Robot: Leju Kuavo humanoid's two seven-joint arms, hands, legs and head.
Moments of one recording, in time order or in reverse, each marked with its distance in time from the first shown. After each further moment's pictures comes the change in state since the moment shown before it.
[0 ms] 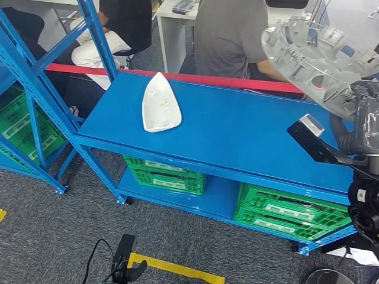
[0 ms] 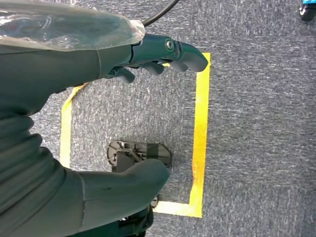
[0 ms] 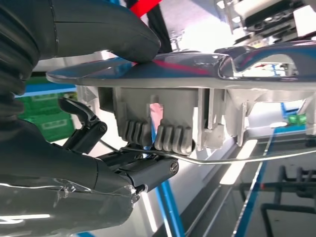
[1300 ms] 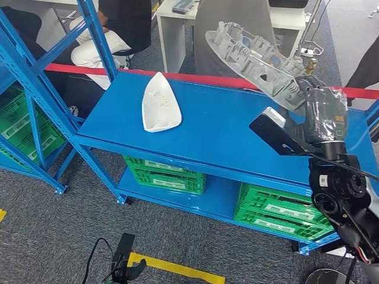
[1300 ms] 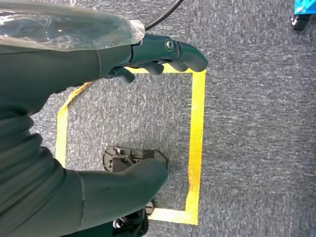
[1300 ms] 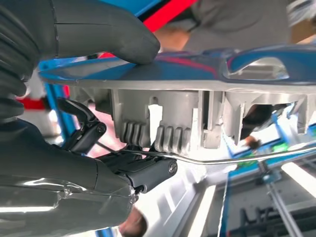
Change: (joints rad) left arm -0.004 0.000 0.000 0.000 -0.002 0.031 -0.018; right arm -0.120 0.158 0.172 0.149 -0.302 -0.109 -0.121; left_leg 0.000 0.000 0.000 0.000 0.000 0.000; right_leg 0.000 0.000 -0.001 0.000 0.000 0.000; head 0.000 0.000
